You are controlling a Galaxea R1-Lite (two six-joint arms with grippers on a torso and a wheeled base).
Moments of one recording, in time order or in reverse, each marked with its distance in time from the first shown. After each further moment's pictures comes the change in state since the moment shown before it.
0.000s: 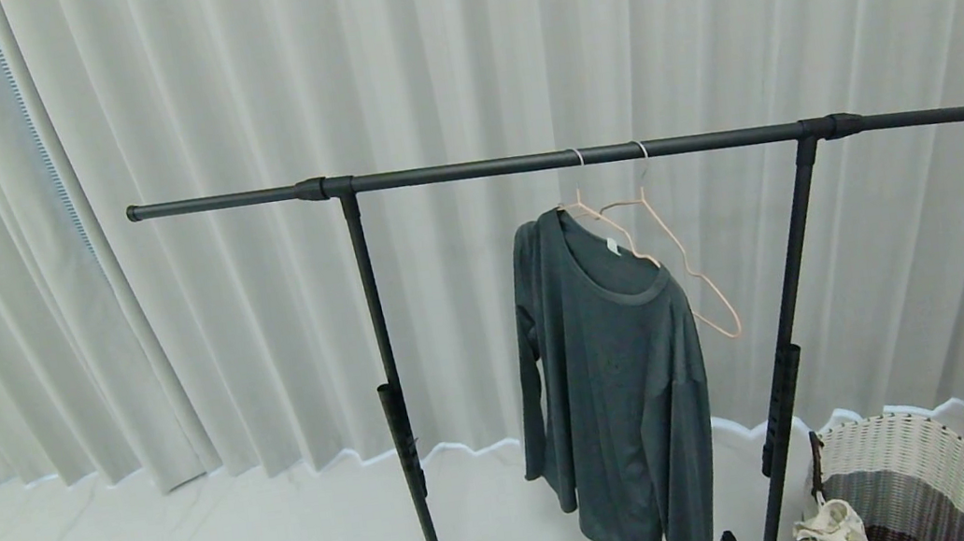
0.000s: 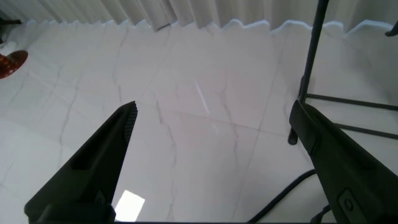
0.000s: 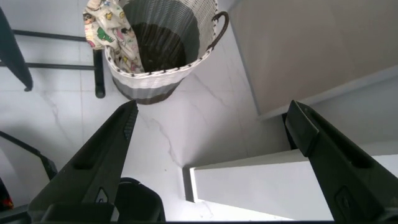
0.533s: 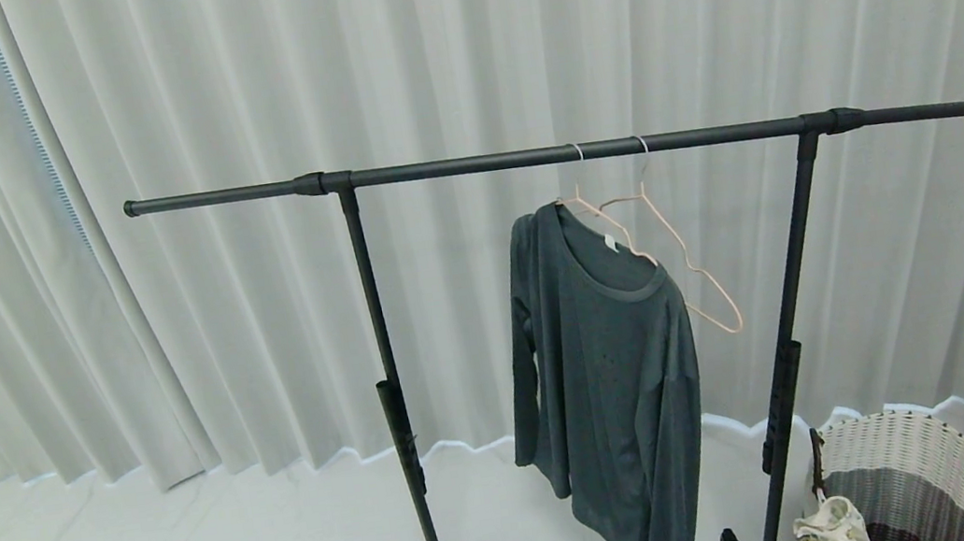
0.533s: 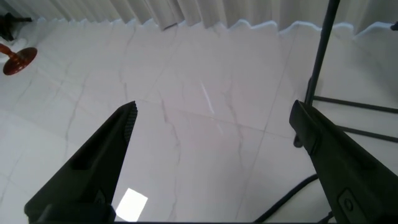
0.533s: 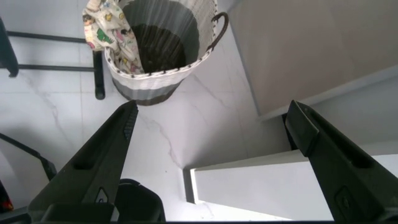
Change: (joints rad) left arm 0.000 -0.009 0.000 0.000 0.033 -0.001; right arm -0.001 -0.007 0.000 0.000 -0.002 0.001
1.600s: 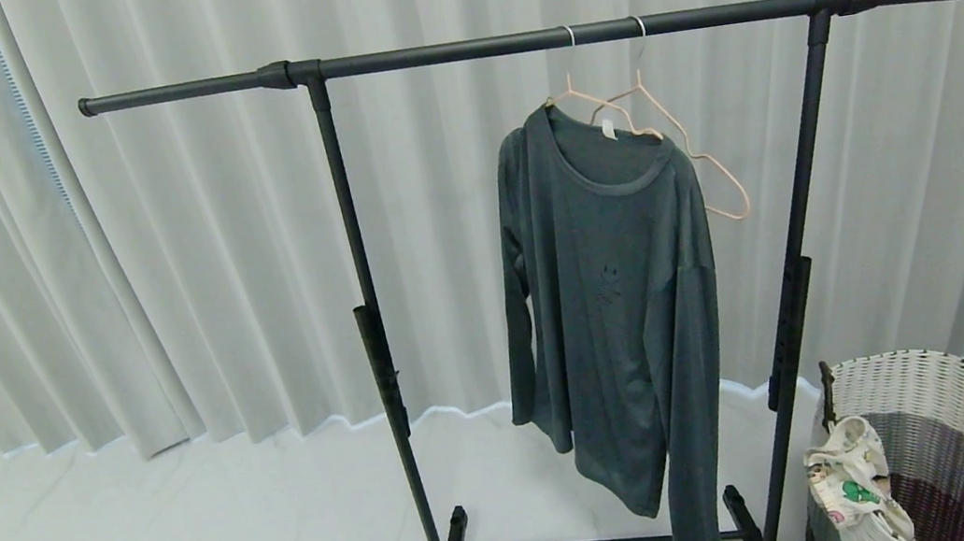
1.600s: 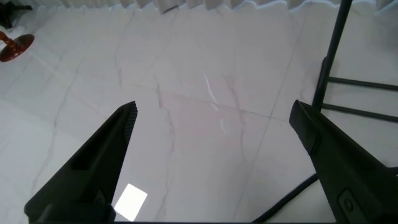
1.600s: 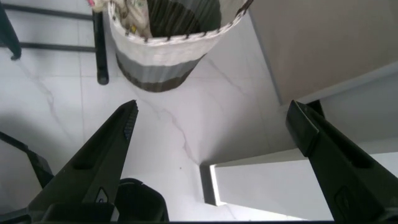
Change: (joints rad) left arm 0.000 -0.005 0.000 0.000 0.033 0.001; right arm 0.000 0.016 0.000 0.000 0.001 0.022
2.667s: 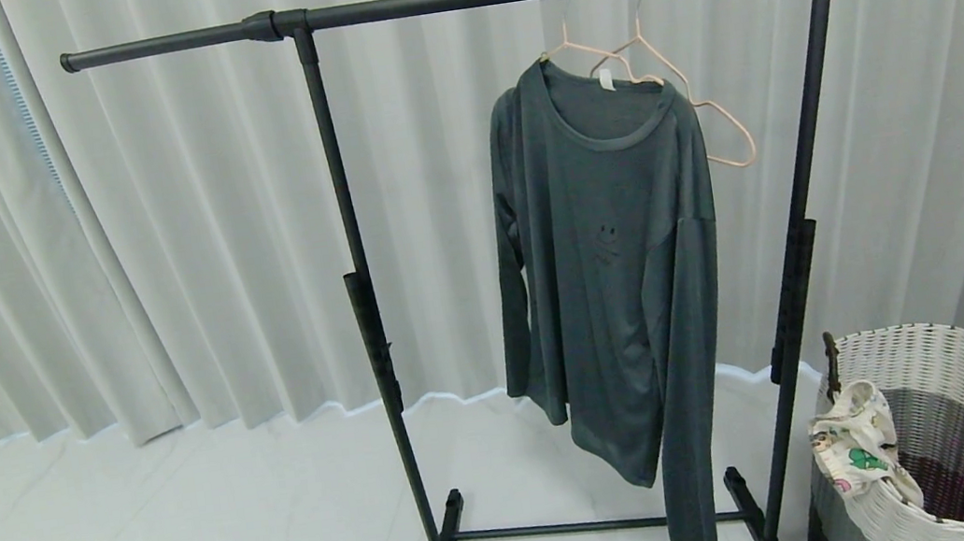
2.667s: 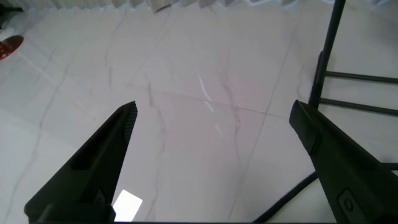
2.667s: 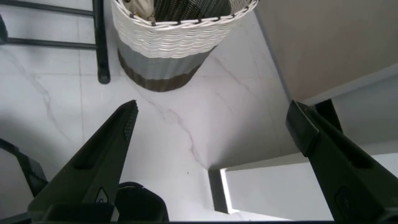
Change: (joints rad) left arm -0.023 -0.023 0.000 0.000 -0.003 -0.003; right arm 0.001 -0.039 0.000 0.000 0.001 0.000
